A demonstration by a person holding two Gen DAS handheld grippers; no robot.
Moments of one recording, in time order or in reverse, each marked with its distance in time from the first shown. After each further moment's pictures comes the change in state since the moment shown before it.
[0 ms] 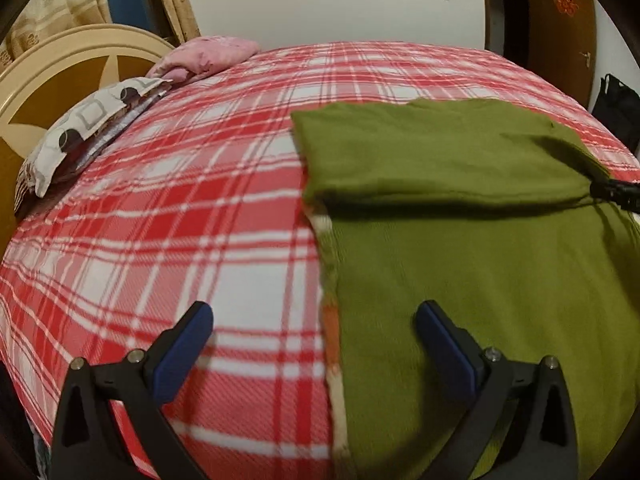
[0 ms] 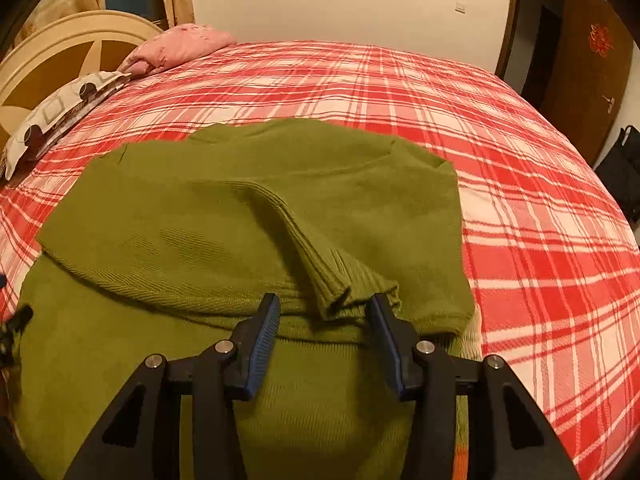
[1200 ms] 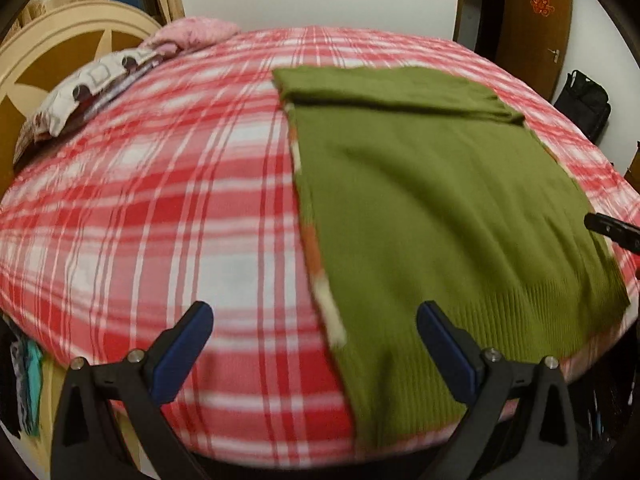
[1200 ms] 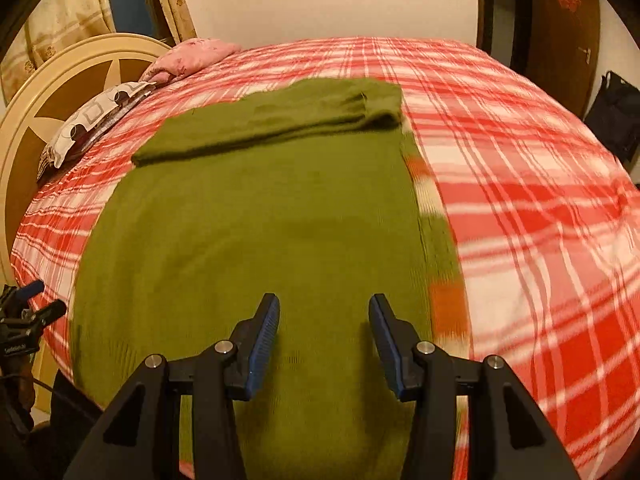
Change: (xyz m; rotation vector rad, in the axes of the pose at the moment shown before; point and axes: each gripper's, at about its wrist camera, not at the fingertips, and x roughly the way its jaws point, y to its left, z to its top) left arm -0.118 0.010 -0.123 0.008 0.085 -0.151; right arm -0.146 0.004 -0.172 0.118 0.010 0.084
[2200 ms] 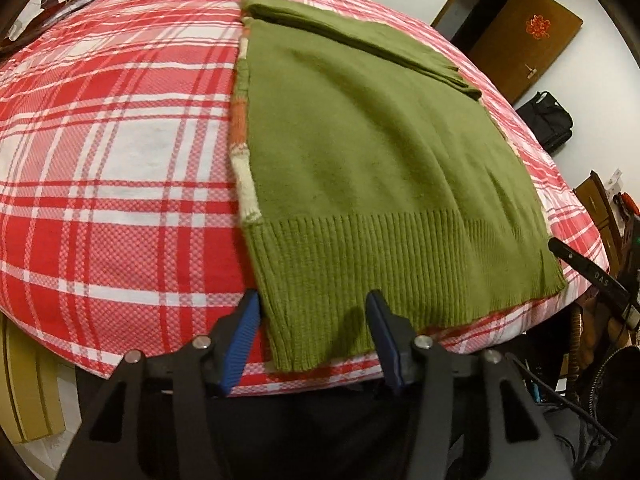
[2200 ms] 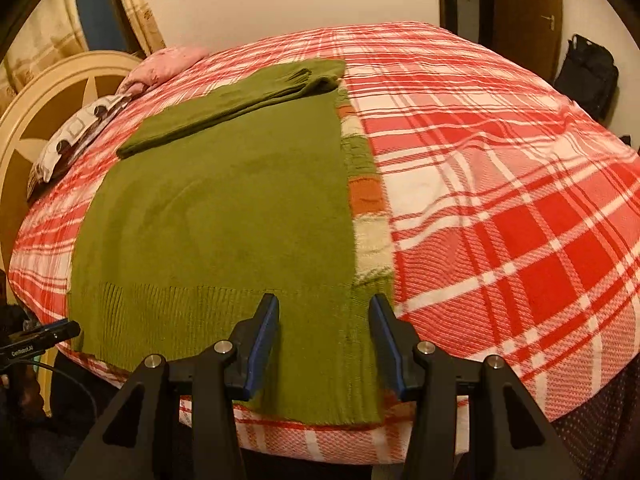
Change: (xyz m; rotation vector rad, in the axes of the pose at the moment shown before) left arm 0.024 -0.021 -0.030 -0.127 0.168 -0.298; right arm -0.037 -0.038 -0.061 0.116 0.007 -0.046
